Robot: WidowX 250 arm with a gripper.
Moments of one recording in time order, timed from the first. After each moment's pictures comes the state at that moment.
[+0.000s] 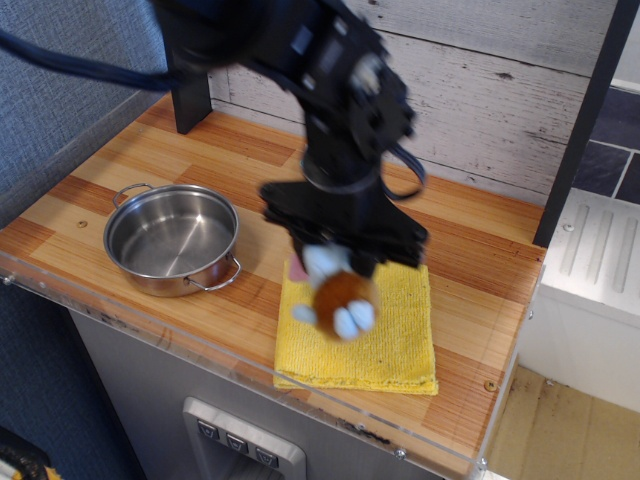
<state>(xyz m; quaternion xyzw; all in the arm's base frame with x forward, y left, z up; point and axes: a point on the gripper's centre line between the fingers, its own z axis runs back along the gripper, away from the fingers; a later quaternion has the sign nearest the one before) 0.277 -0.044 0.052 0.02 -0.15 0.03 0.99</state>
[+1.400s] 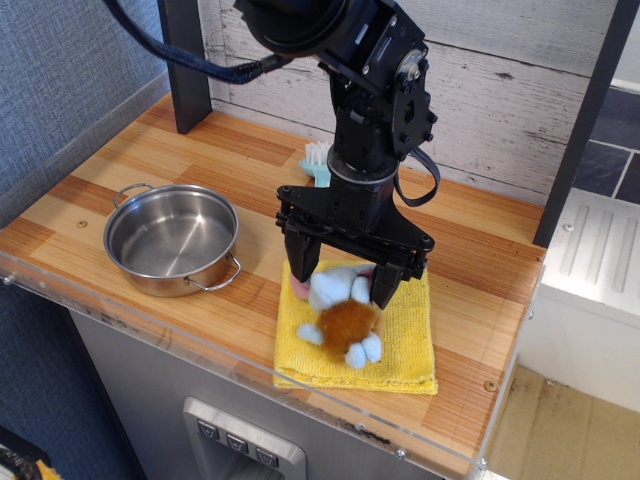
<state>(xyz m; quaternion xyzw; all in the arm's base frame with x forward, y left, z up) 0.282 -0.037 0.034 0.04 -0.04 0.03 1.00</state>
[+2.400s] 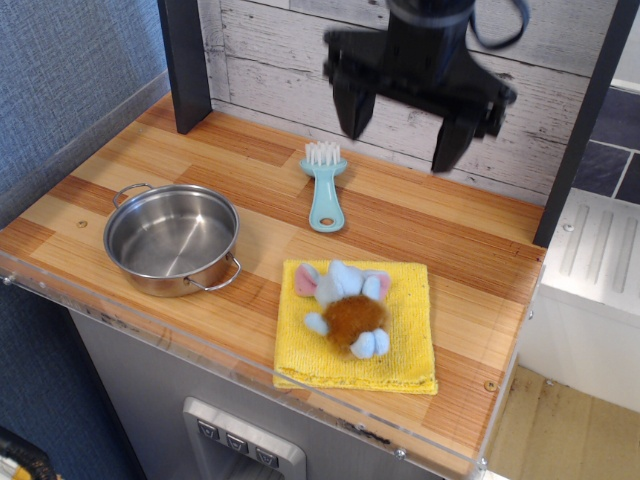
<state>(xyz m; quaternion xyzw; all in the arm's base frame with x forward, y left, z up) 0.312 -0.057 0.148 0.07 -0.18 0.01 0.98</state>
